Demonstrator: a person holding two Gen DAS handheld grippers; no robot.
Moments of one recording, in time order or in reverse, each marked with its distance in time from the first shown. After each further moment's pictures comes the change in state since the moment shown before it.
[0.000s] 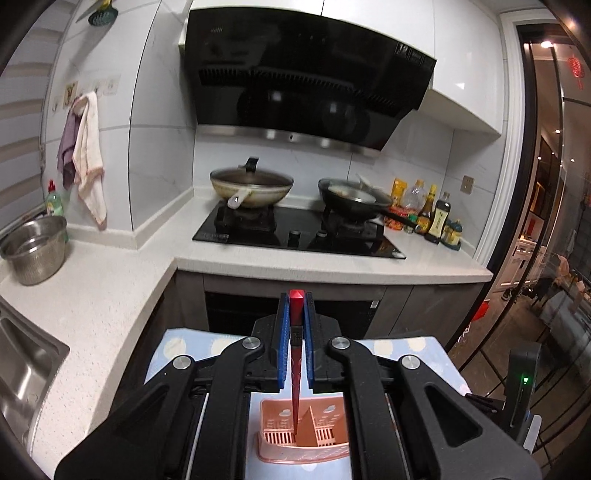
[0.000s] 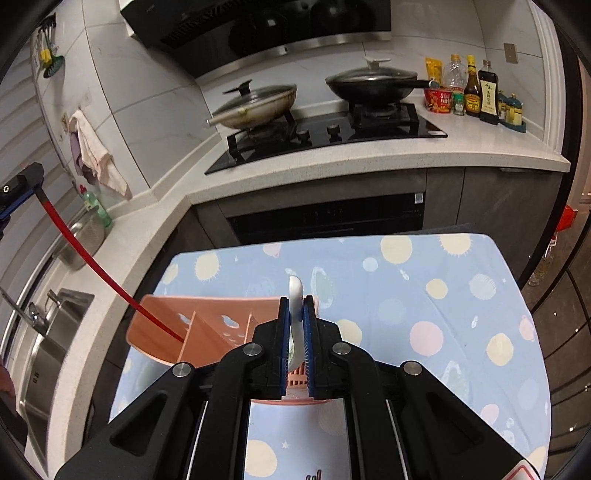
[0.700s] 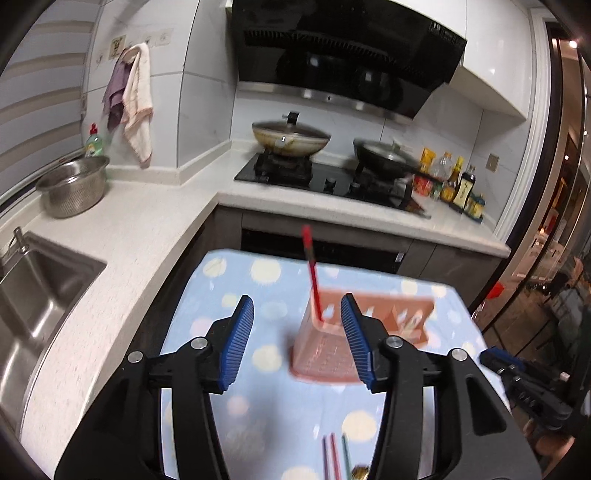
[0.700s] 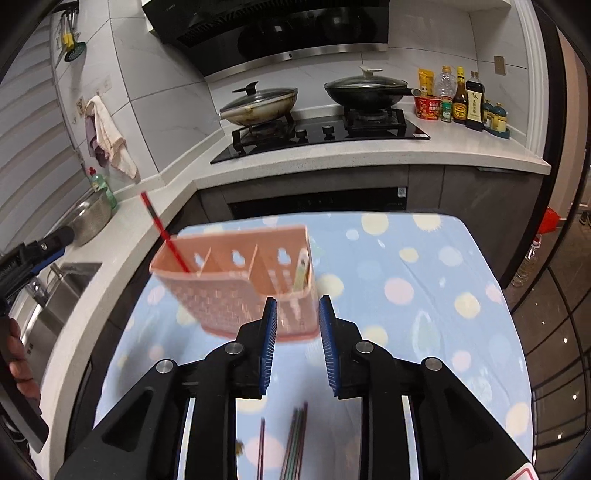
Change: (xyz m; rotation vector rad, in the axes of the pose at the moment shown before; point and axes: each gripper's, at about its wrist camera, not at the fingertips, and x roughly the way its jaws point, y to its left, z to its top) left arm -0.059 0.037 -0.096 -0.064 0.135 0.110; right arm -0.088 -0.001 -0.082 -0.034 -0.026 -0.050
